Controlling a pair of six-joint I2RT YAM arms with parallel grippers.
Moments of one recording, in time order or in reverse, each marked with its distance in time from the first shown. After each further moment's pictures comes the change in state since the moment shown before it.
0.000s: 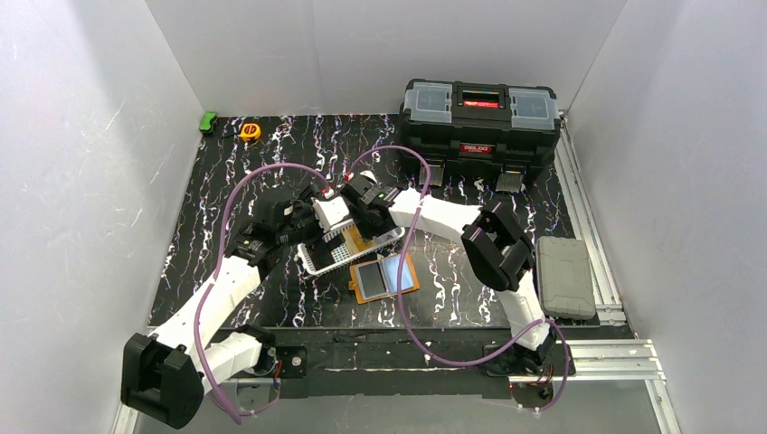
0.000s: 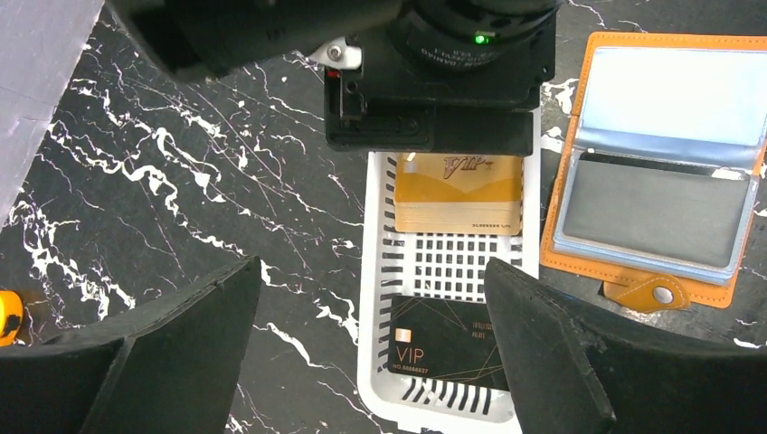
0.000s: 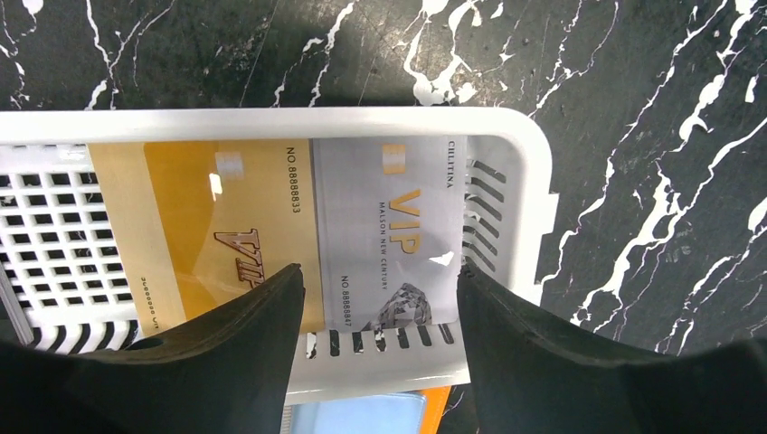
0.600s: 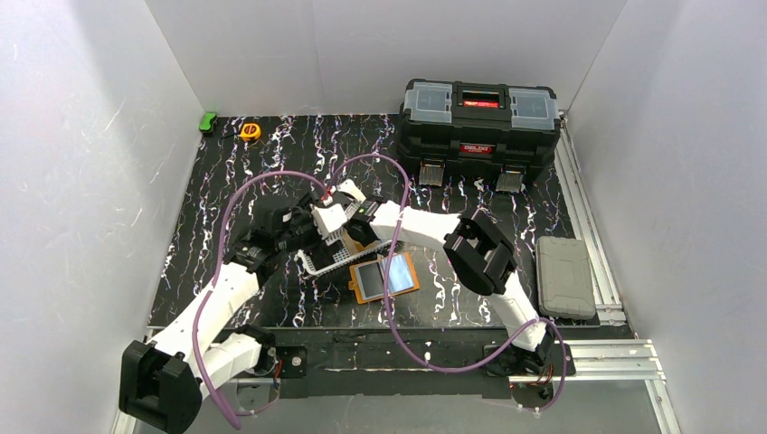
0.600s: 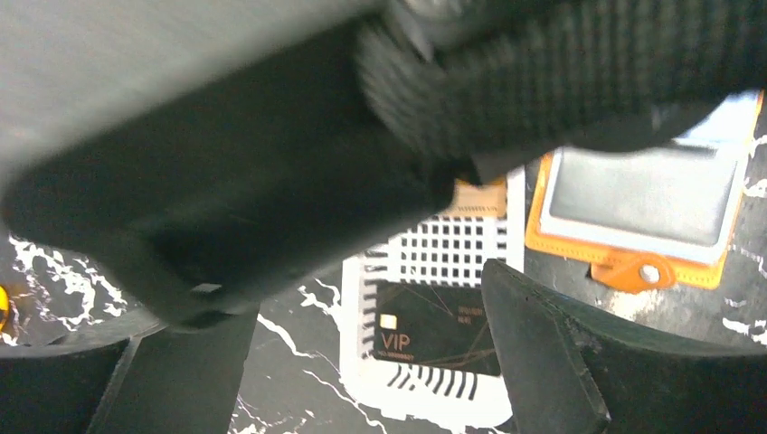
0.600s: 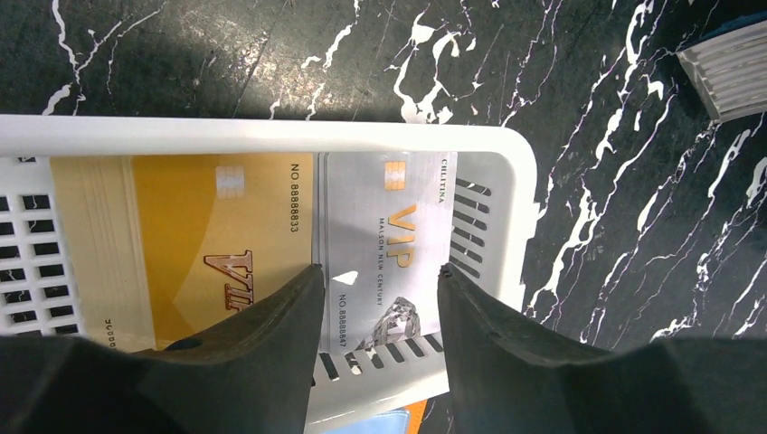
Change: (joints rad) left arm 0.000 -0.044 -0.034 -0.010 0.002 -0.003; right arm 0.104 0.092 0.080 -0.041 0.281 -0.082
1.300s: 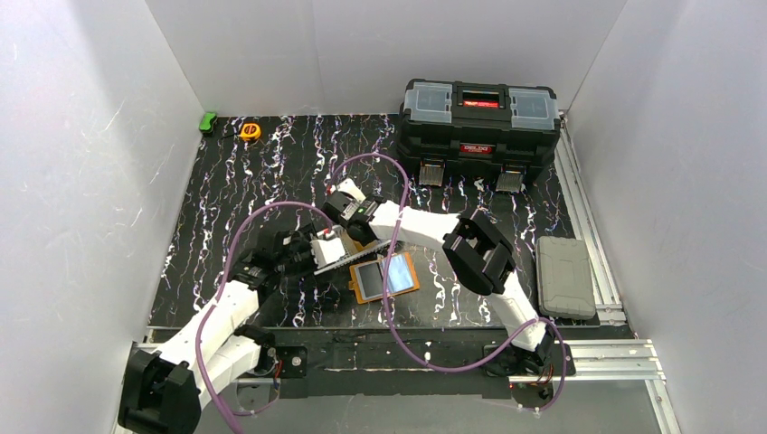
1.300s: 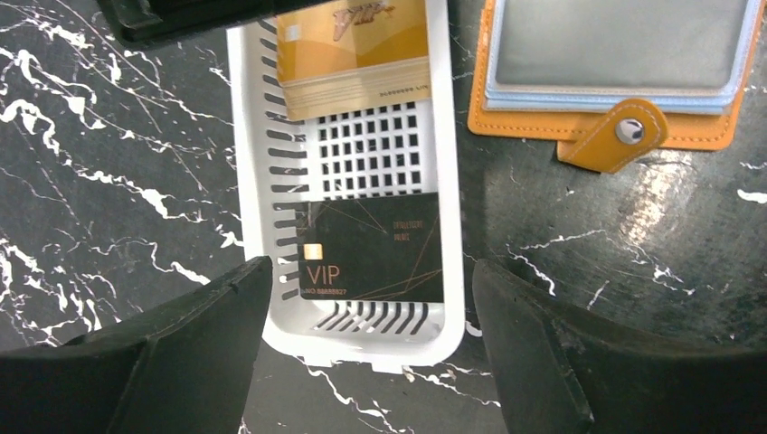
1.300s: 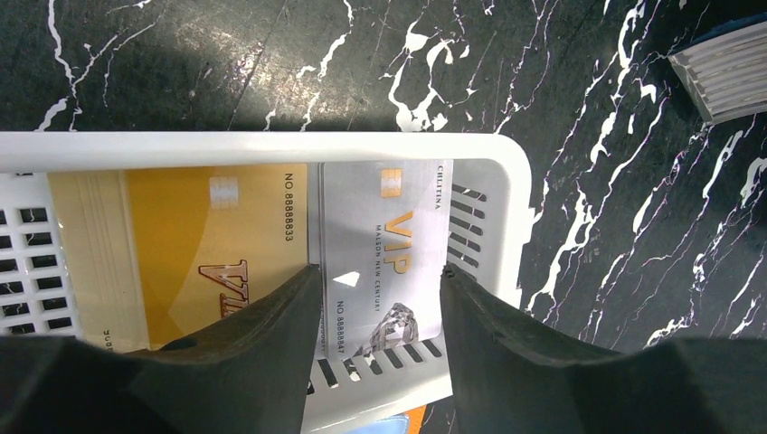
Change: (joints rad) left arm 0.020 -0.079 -0.228 -0.022 -0.009 0.172; right arm 0.005 0.010 0.009 0.002 0.016 0.002
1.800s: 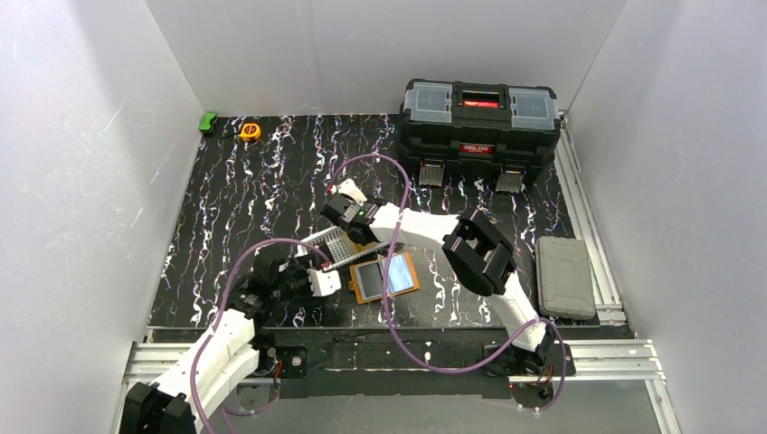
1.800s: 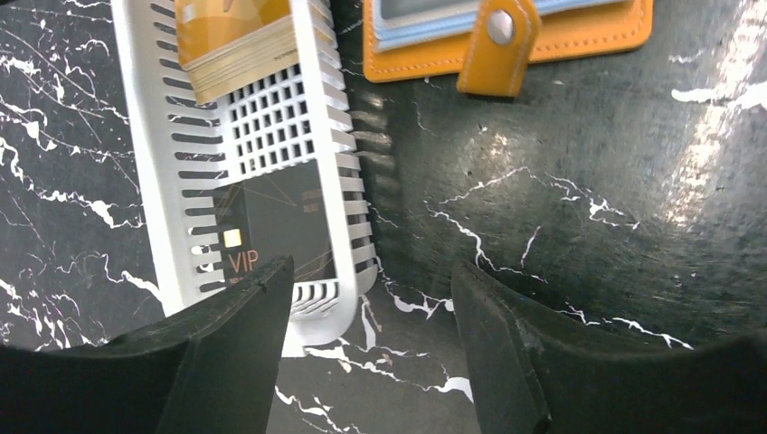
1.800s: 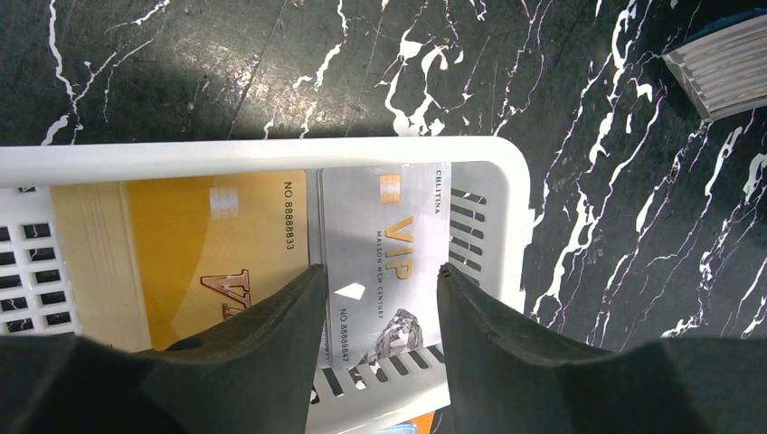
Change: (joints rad) left arm 0.002 -0.192 -0.202 0.004 0.050 0.127; right arm 0.003 -0.005 -0.031 0.044 0.027 0.018
